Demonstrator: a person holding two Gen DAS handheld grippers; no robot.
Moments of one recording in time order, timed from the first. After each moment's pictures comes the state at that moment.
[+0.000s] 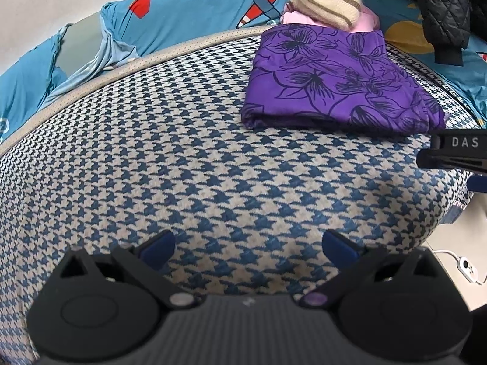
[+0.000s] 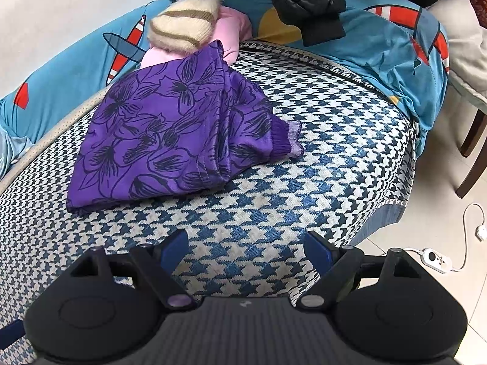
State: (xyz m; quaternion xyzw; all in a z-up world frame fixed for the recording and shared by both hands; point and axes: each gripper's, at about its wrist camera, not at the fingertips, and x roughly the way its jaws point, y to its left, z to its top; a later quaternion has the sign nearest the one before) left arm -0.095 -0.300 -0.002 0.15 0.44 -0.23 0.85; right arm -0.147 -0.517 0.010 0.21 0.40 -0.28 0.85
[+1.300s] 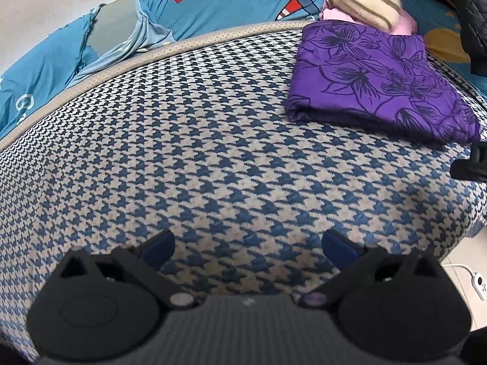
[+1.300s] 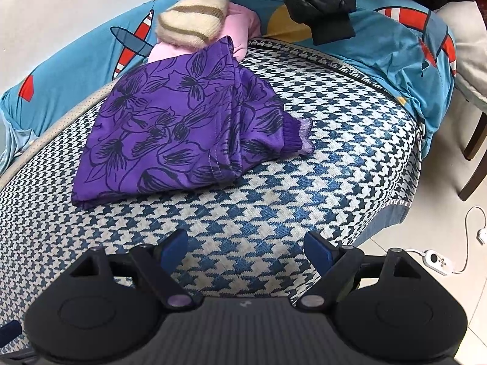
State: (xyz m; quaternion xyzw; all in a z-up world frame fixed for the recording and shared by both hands) left arm -0.084 -0.285 -0.008 0.14 0.45 -0.17 0.87; right arm -0.143 -0.510 0.009 0.20 0.40 -0.27 0.85
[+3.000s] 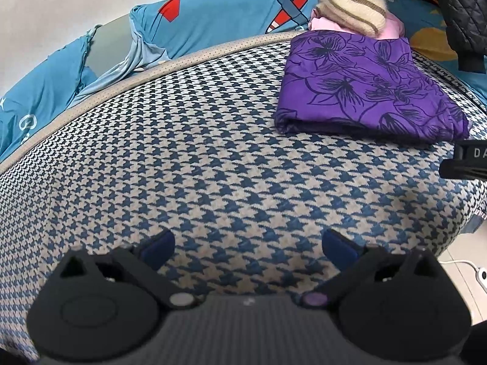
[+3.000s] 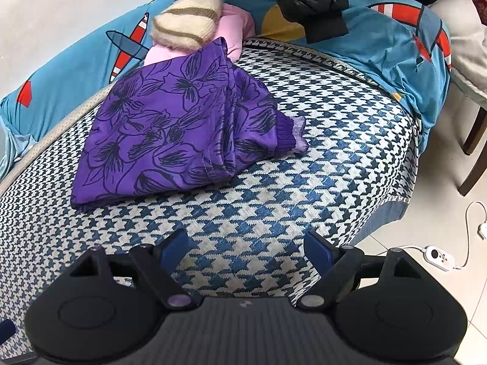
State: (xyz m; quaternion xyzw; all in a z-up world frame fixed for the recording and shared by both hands) left arm -0.097 -0.290 0.005 0.16 0.43 -0.18 0.87; right arm -0.147 -0.513 0.010 0.21 0.40 -0.28 0.85
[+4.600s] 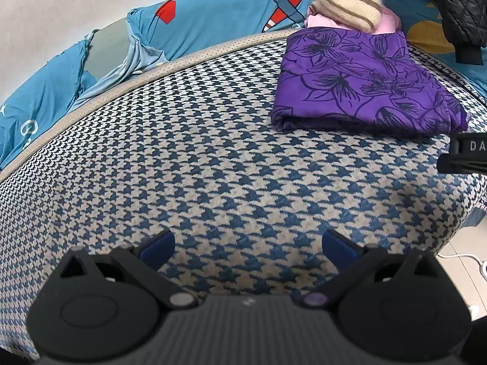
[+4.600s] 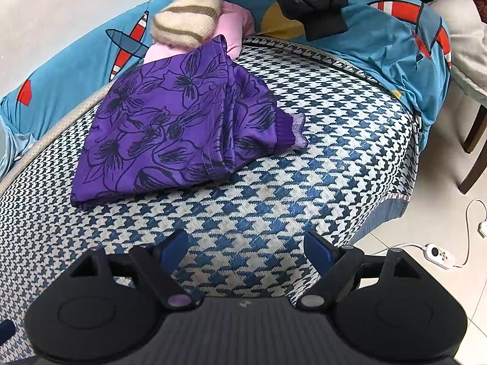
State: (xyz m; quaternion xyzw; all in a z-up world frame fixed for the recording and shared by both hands) left arm -0.102 -0.293 0.008 0.18 0.43 -0.18 0.87; right arm -0.150 -0.512 0.009 0.21 0.40 -0.28 0.85
